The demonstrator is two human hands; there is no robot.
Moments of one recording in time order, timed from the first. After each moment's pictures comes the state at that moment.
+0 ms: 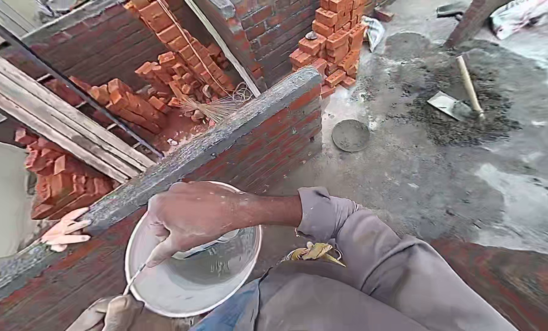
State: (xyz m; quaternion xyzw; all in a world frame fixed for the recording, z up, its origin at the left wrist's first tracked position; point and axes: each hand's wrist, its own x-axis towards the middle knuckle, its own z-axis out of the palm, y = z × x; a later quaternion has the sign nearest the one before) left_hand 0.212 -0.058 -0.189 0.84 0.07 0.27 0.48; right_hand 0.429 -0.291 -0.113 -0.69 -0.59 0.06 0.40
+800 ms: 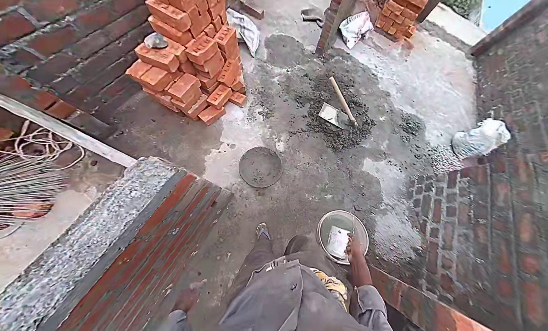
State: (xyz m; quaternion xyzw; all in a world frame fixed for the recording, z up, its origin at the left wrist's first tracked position) left_hand 0.681 -0.235 -0.712 0.82 0.11 -0.53 0.17; right_hand 0.413 -0.884 -0.631 -0.39 0.76 -0.10 0.51
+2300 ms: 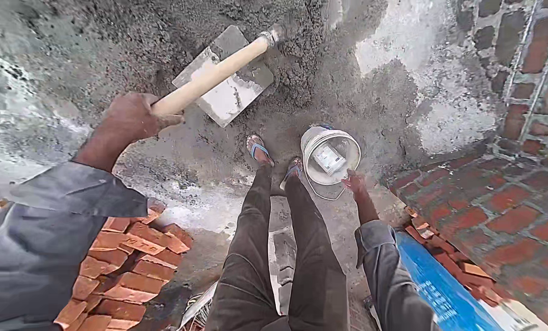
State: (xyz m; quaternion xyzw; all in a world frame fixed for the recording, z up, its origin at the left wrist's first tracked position) left_hand 1.392 -1.623 -0.810 0.66 -0.57 -0.41 -0.27; right_hand 0.757 -1.266 -0.876 -0.01 0.89 -0.03 0.46
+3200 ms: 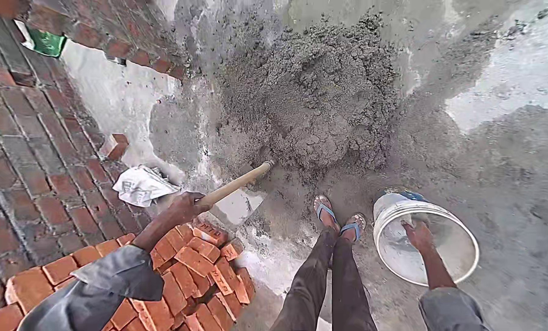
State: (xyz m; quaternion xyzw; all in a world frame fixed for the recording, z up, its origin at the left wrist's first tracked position) left_hand 1.545 -1.566 -0.750 0.74 -0.45 -0.36 -0.34; right_hand 0.779 -1.281 -1.118 -0.38 0.79 0.13 0.47
